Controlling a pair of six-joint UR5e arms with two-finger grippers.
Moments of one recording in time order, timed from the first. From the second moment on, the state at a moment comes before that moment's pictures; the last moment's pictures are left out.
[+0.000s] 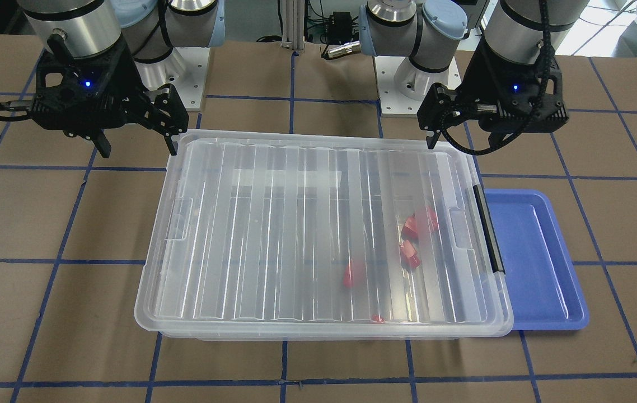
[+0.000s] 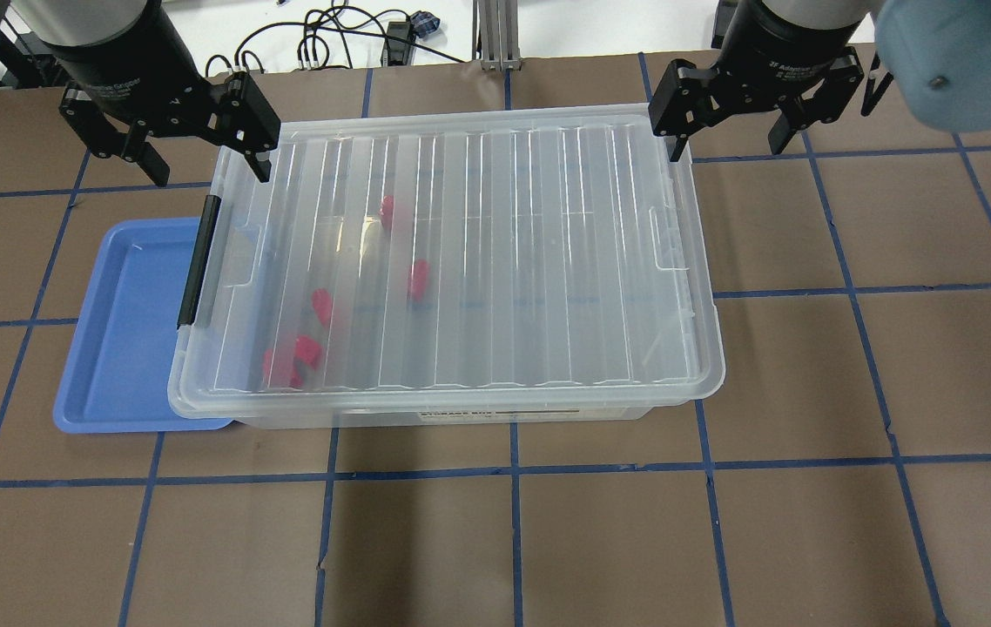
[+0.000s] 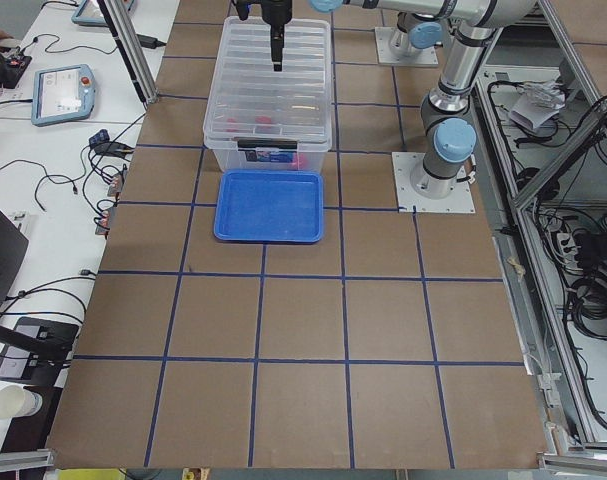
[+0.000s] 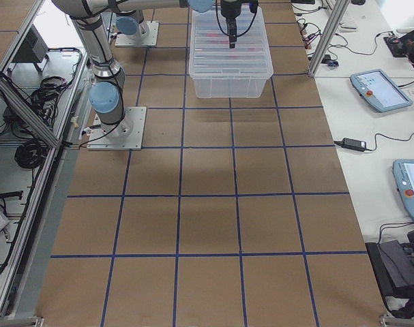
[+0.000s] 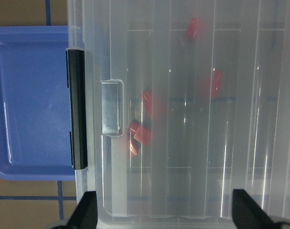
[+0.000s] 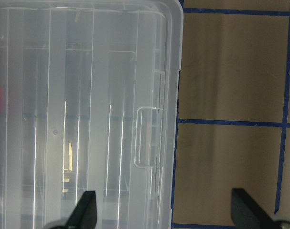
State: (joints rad) left arm -1.57 -1.63 -1.42 -1.67 1.59 0.00; right arm 1.63 -1.53 1.48 -1.63 -1.55 0.01
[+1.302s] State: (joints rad) left arm -1.57 -1.63 -1.42 -1.67 1.58 0.00; right arm 1.63 -1.47 1.62 -1.83 -1.61 0.00
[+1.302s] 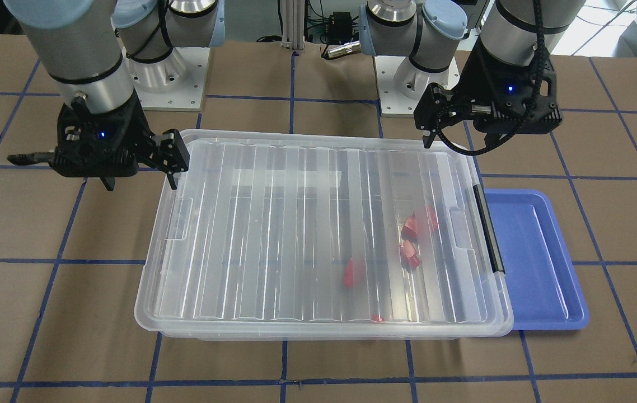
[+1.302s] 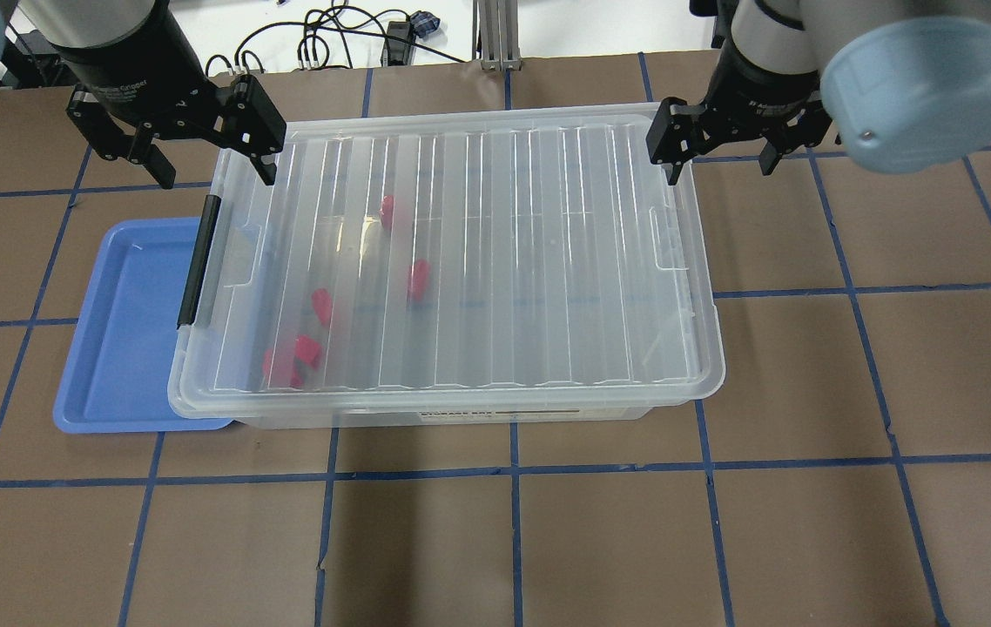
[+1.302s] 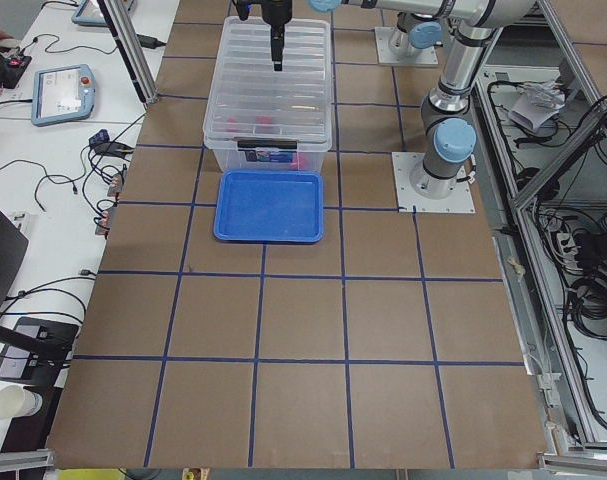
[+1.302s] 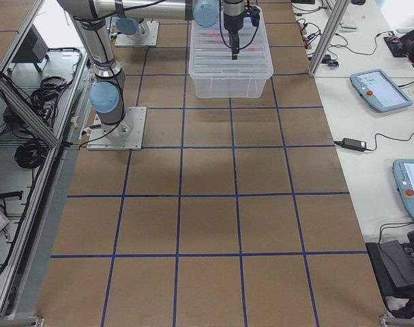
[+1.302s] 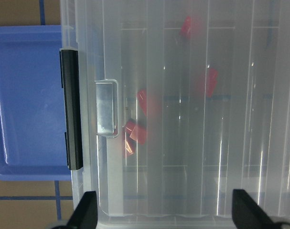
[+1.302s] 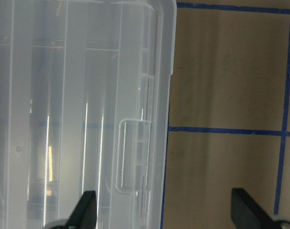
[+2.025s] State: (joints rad) left arm -1.57 -1.62 -1.45 -1.66 1.58 0.01; right arm 1.63 -1.40 1.76 -2.07 -1.67 -0.02
